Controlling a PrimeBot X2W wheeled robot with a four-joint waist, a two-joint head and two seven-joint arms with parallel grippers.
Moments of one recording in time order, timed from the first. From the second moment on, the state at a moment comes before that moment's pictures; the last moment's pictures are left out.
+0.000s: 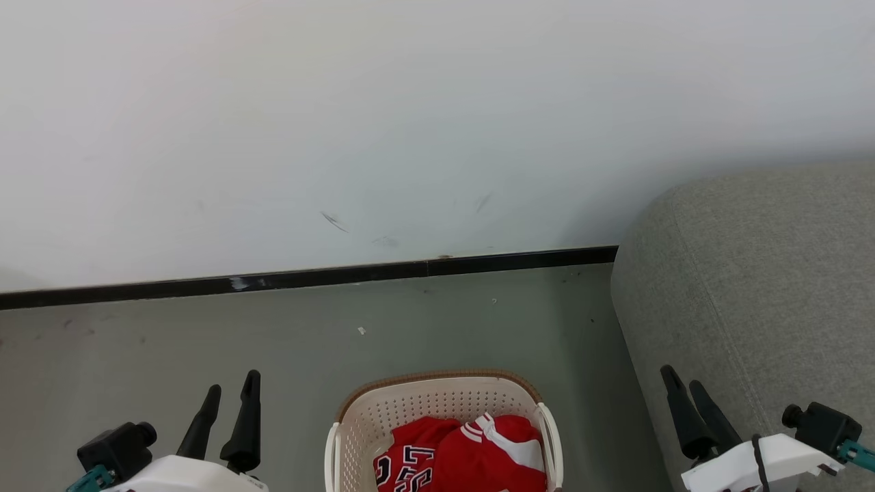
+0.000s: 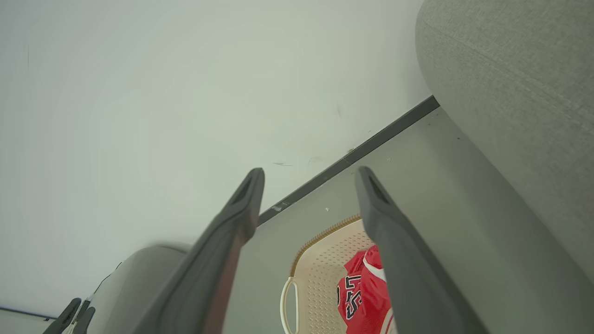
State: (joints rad) left arm -0.01 0.09 -0.13 0.16 -0.84 0.00 -0.09; right arm 0.02 -0.03 0.01 0.23 0.76 0.13 -0.09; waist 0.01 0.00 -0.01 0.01
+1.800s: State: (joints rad) left arm 0.01 0.09 -0.23 0.13 -0.19 0.17 -0.25; right arm 0.02 -0.04 0.11 0.14 0.07 0.13 -0.25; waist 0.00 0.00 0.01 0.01
